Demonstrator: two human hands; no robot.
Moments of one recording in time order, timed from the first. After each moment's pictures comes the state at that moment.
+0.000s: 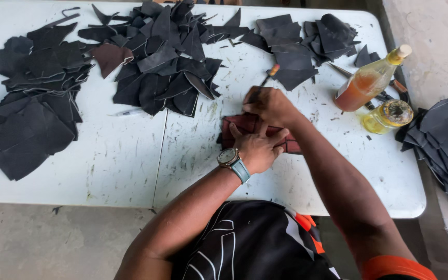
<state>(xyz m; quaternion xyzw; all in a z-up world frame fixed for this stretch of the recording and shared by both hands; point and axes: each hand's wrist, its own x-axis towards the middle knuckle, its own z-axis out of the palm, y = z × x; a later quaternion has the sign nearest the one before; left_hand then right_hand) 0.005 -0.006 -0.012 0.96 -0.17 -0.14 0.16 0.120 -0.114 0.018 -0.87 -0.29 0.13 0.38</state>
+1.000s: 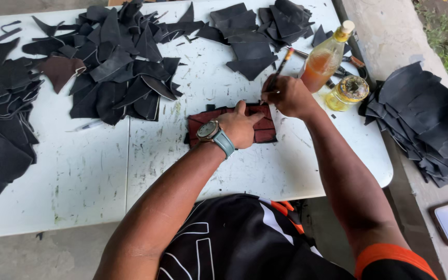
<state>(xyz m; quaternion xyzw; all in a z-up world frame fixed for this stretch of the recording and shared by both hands) 0.050 -0.036 0.024 0.94 -0.21 -0.26 0.11 0.104 -0.238 0.027 -0.92 -0.17 0.07 0.36</state>
